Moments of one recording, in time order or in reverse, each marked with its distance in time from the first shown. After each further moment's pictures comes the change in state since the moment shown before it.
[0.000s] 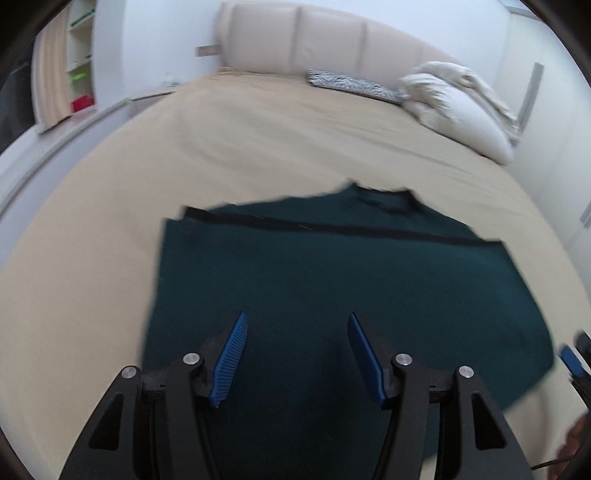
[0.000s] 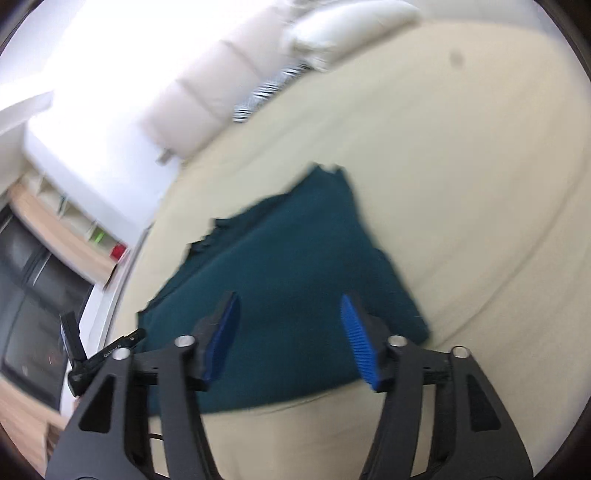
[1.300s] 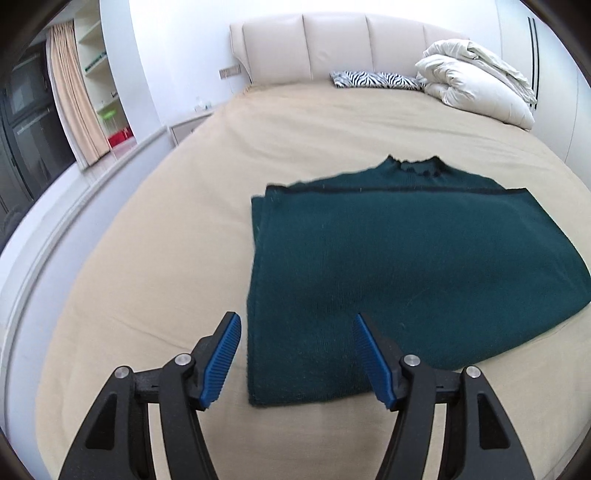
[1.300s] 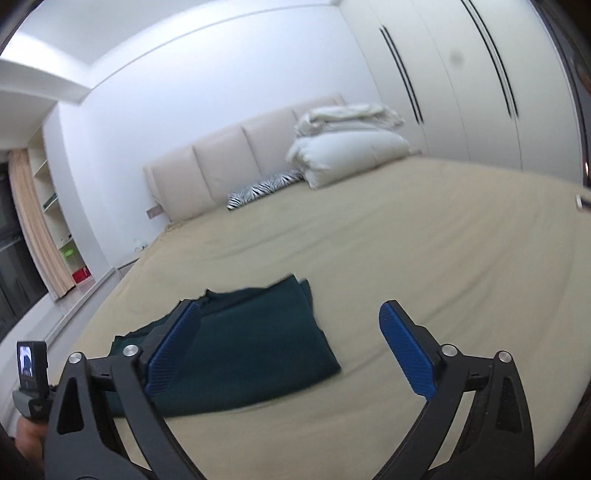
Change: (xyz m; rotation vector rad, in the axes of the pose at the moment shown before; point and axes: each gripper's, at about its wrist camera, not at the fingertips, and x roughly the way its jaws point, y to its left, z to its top) left arm -0.058 0.021 -0.052 0.116 -0.049 0.288; right arm -0.154 0.031 -0.014 -0.237 -0.419 -0.198
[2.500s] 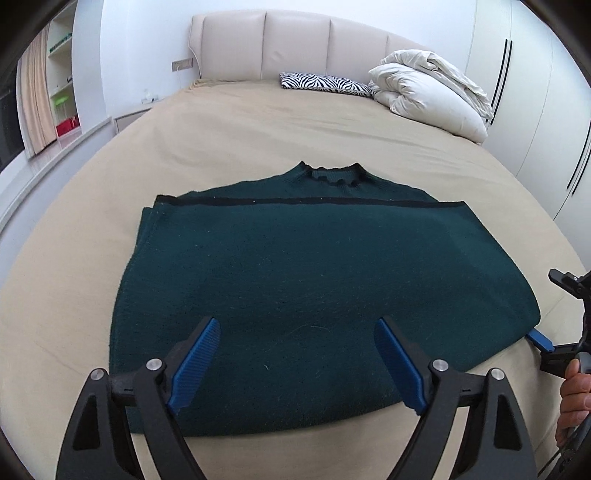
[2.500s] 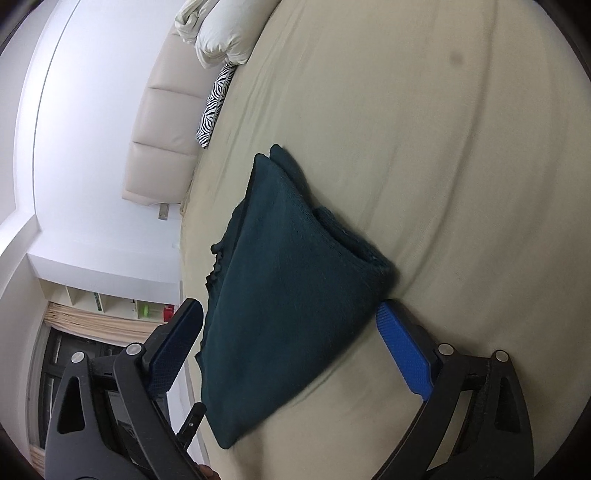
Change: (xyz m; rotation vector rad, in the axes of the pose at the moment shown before) left arm 0.021 -0.068 0.021 -0.042 0.016 -0.276; right arm 0.164 -0.073 -0.084 0.792 0.511 0.198
